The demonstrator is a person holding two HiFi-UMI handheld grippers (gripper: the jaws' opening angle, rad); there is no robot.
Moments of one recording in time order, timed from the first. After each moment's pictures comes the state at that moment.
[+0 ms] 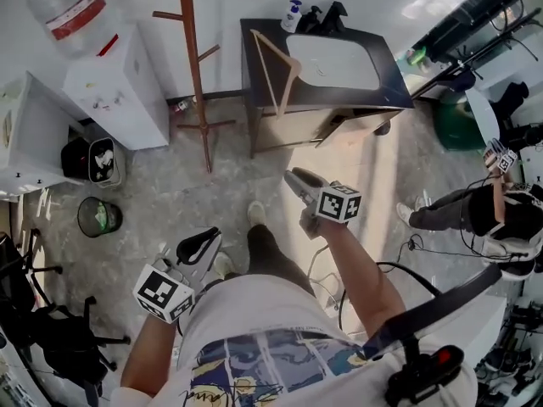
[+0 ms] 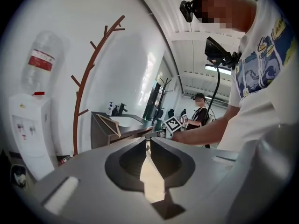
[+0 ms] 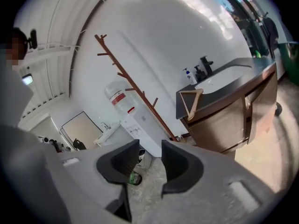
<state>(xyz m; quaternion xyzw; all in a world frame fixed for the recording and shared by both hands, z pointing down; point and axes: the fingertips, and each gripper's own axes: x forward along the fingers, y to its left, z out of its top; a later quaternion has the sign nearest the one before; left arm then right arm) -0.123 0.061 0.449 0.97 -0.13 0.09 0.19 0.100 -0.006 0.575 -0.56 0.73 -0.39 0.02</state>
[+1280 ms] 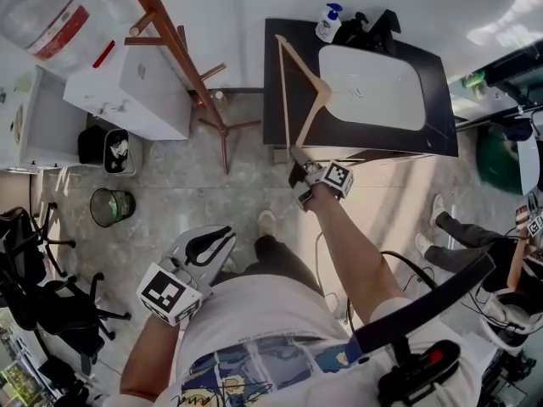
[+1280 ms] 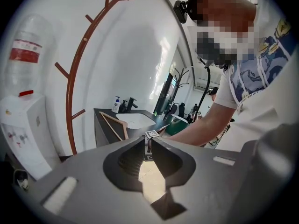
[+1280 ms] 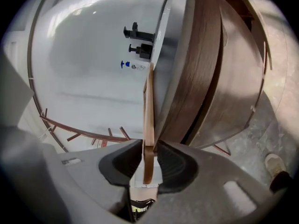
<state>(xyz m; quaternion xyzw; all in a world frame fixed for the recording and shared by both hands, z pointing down) 0.017 -0.078 0.452 0.95 -0.18 0.15 0.22 0.210 -0.226 0.718 -0.45 0.58 -0.62 0.28</state>
